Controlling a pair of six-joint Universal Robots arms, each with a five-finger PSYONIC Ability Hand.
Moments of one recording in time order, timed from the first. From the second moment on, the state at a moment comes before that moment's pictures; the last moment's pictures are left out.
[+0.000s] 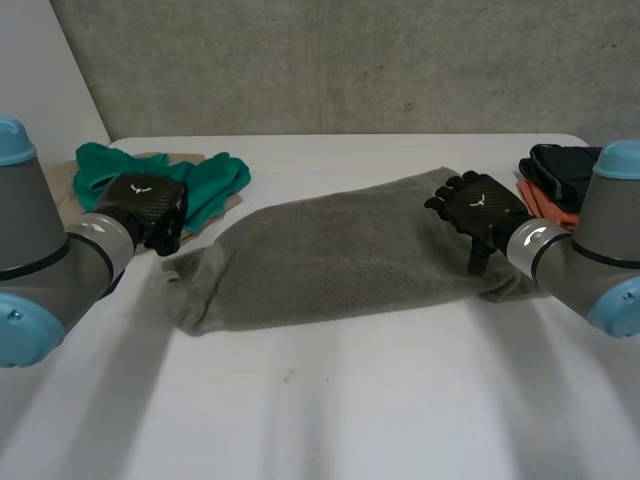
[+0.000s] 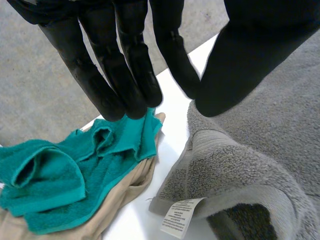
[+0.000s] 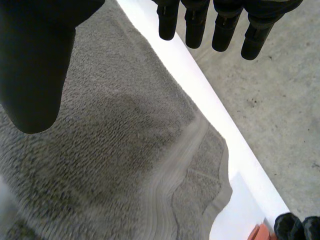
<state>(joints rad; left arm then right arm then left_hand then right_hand) 4.41 -1.91 -1.45 3.07 -1.52 3.48 1.80 -0.90 1.22 -0.01 1.19 2.40 1.01 1.02 1.04 1.04 0.86 0.22 0.20 0.21 0.21 0.05</state>
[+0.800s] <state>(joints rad) 4.37 -2.10 -1.41 3.03 -1.58 3.77 1.80 -0.86 1.19 0.00 1.25 2.36 1.14 1.20 1.19 1.19 0.99 0.23 0.24 0.24 0.23 0.07</state>
